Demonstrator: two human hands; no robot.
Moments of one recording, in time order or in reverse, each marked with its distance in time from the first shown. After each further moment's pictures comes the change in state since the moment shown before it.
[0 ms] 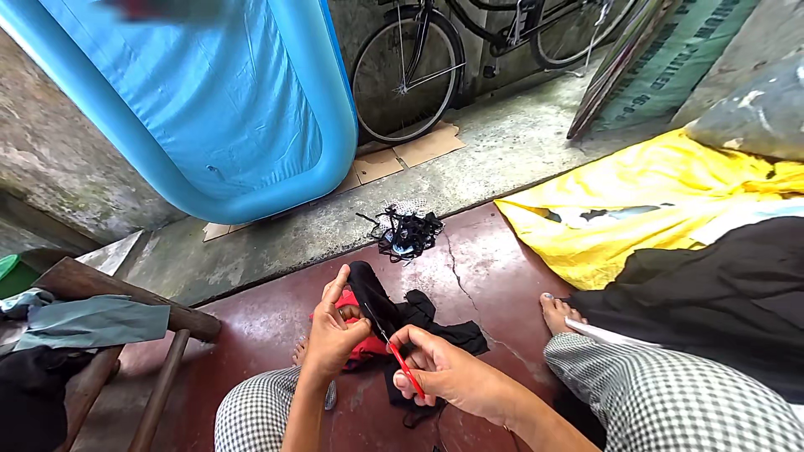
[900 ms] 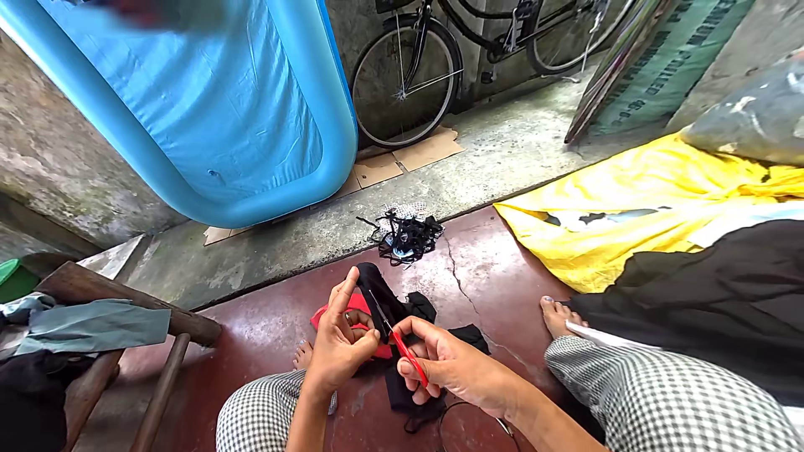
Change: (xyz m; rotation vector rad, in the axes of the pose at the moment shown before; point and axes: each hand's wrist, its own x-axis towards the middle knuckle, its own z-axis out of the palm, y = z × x) left_hand -0.006 0.000 0.002 0.011 -0.166 0.130; right_hand 0.002 -0.010 -0.005 0.121 -0.005 -0.075
